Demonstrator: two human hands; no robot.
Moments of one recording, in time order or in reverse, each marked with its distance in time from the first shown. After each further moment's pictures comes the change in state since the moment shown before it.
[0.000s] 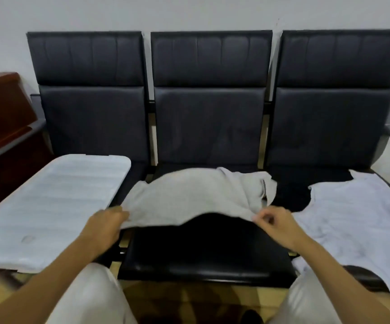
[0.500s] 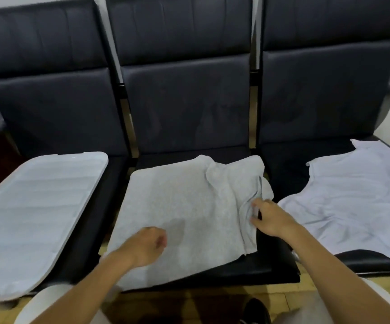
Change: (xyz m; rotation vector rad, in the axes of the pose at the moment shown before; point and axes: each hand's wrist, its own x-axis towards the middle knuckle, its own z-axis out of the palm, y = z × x) left_hand 0.053 0.116 0.066 -0.386 -0.477 0.094; right_hand 0.033 0.055 0.029 -0.240 -0.311 0.272
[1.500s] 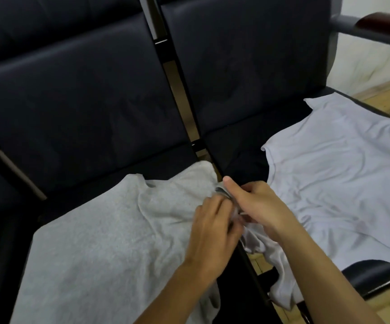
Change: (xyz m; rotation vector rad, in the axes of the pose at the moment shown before) left_hand 0.169 0.253 0.052 -0.167 0.536 0.698; right_hand 0.051 0.054 -0.061 0.980 0.262 0.363
